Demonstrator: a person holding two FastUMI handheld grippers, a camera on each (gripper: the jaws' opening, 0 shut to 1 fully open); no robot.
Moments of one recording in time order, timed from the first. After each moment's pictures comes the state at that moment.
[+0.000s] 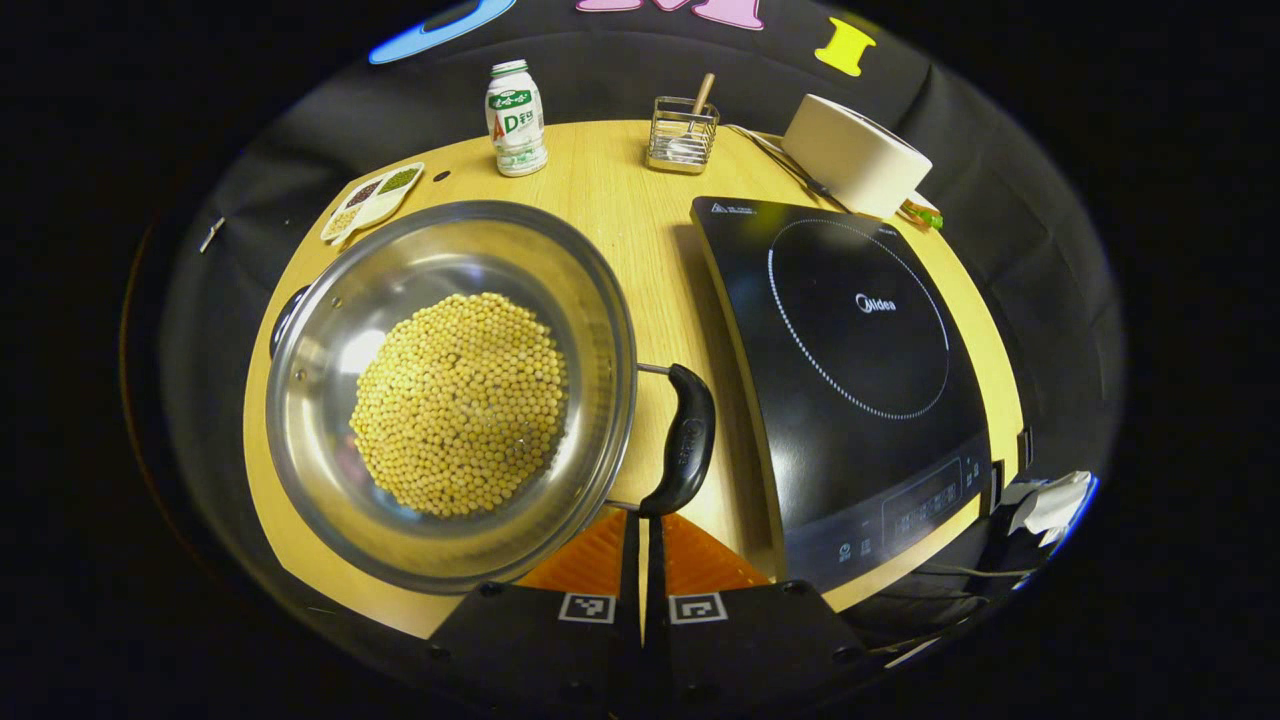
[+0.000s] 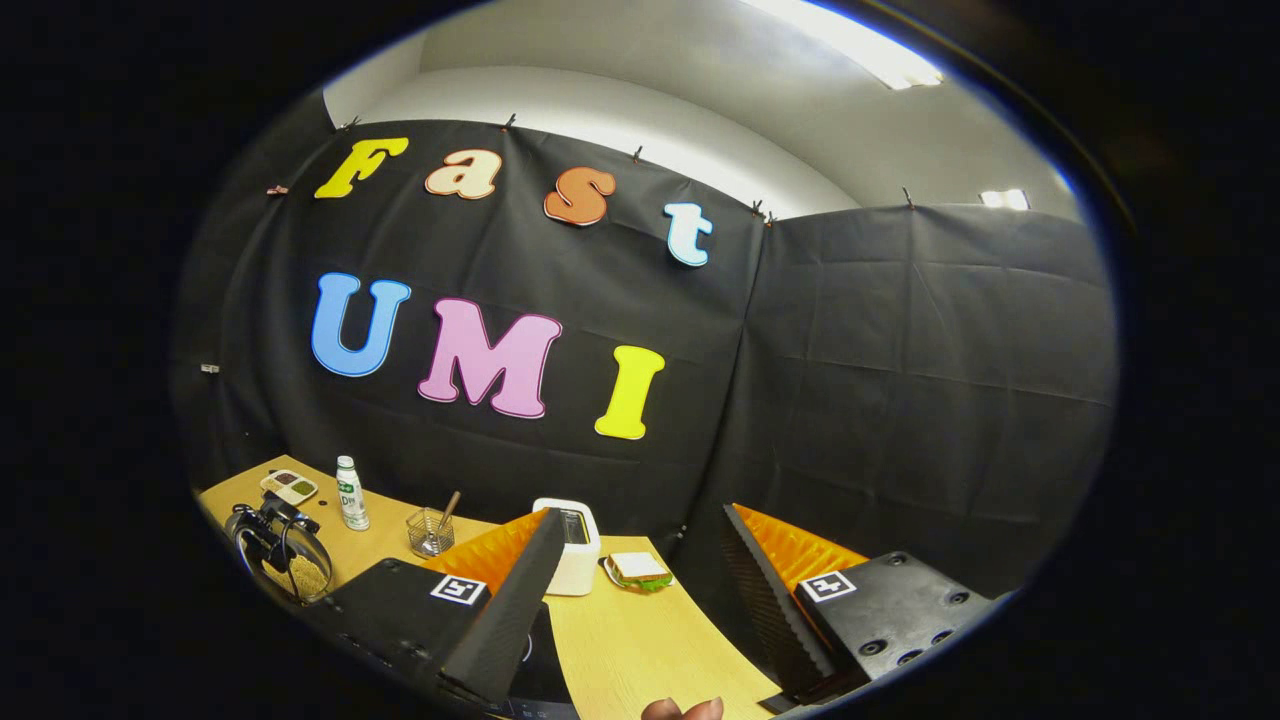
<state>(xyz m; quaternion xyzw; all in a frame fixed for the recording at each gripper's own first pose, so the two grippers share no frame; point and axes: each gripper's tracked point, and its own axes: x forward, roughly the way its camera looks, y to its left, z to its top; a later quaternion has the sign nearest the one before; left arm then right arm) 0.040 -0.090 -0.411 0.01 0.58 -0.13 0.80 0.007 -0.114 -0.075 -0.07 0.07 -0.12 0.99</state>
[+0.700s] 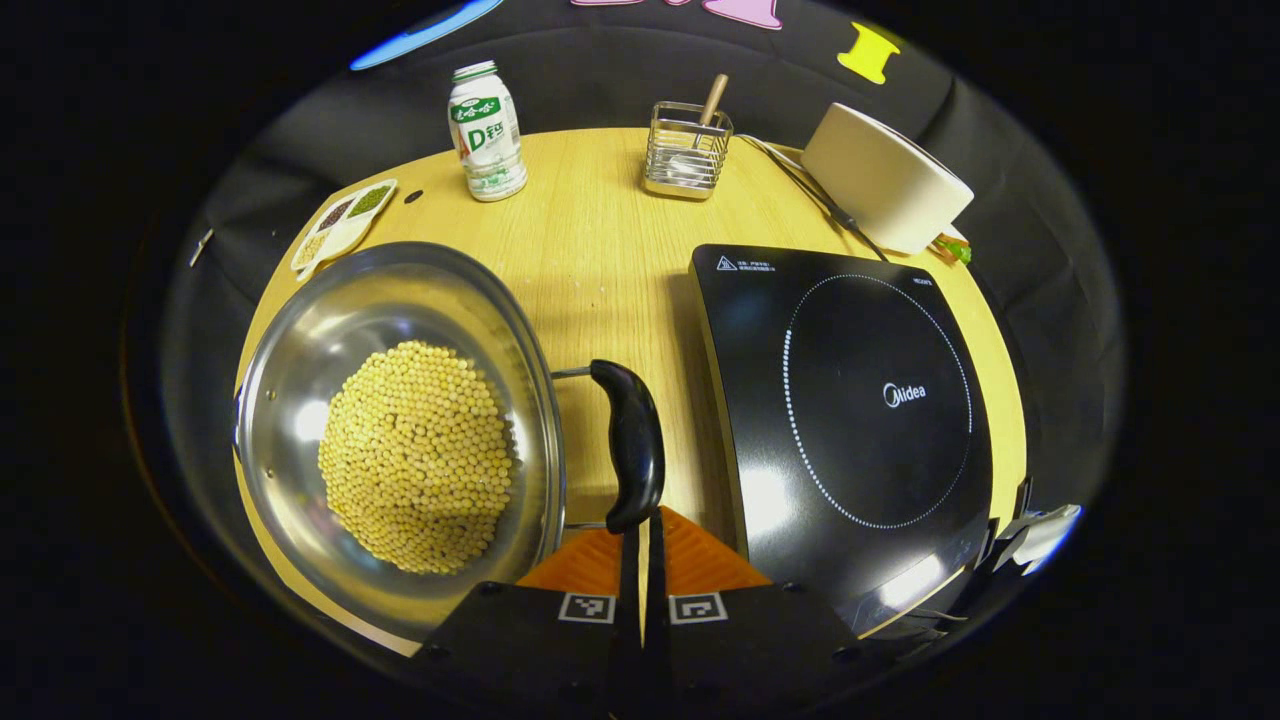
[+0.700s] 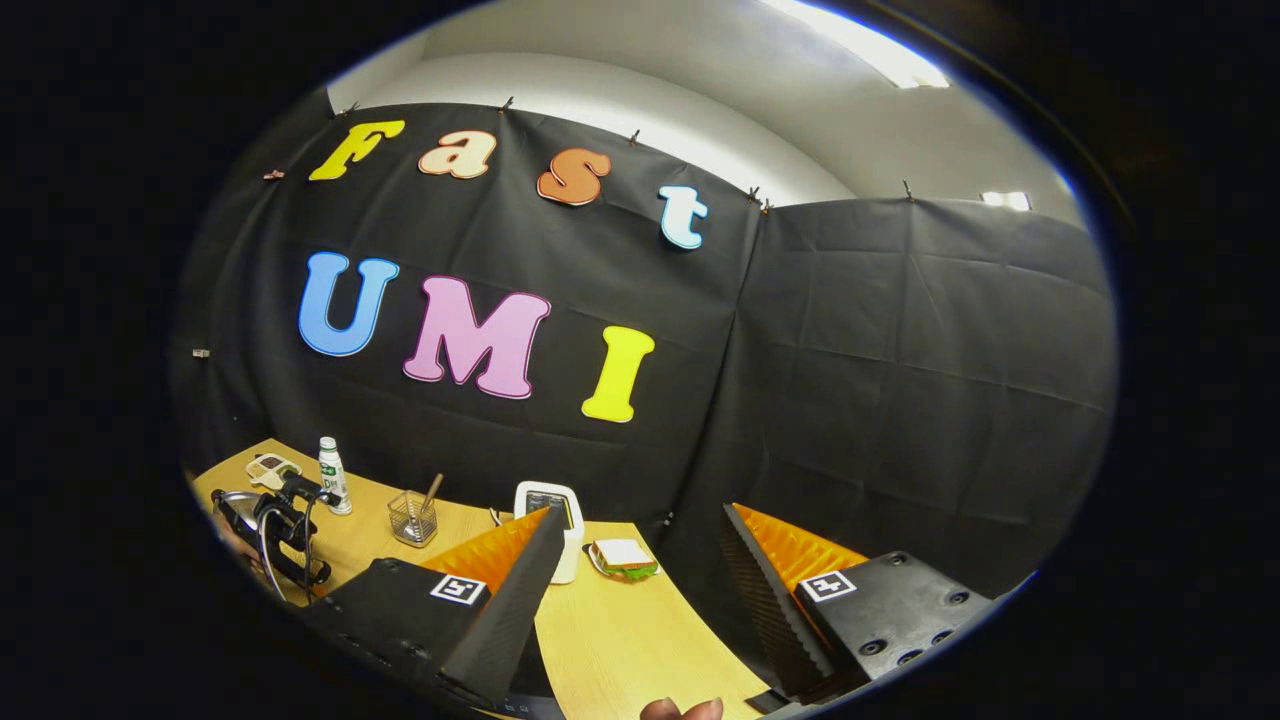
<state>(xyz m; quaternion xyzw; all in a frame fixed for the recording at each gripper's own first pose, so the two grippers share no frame) 0.109 -0.118 -0.427 0.01 0.58 -0.12 0.80 0.014 -0.123 -0.093 -0.08 0.09 -0.13 0.98</state>
